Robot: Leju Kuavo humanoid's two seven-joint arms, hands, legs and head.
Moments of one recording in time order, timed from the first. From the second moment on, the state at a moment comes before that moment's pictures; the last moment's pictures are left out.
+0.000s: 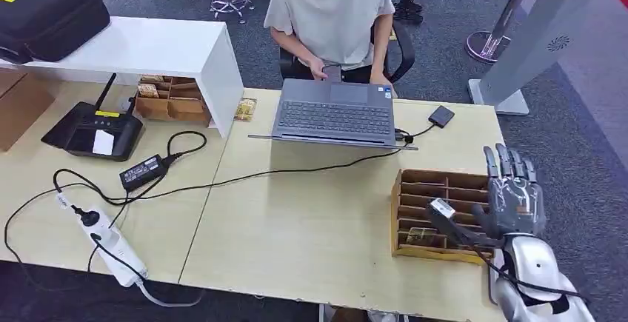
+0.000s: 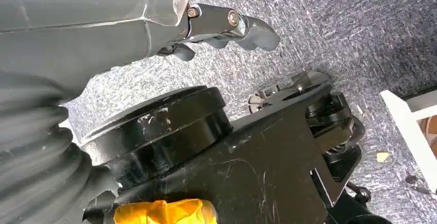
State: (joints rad) left arm -0.03 -0.27 0.45 -0.19 -0.75 -0.03 -0.01; right arm -0.16 -0.36 0.26 -1.47 1.37 -0.30 0.28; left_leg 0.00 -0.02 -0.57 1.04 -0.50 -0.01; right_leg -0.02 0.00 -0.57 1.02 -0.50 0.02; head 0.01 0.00
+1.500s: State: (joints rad) left arm -0.03 -0.27 0.47 -0.19 -0.74 -0.03 -0.01; right arm -0.18 -0.40 0.37 -1.55 1.26 -0.24 0.20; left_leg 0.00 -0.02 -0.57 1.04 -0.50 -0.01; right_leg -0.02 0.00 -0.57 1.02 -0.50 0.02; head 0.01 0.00
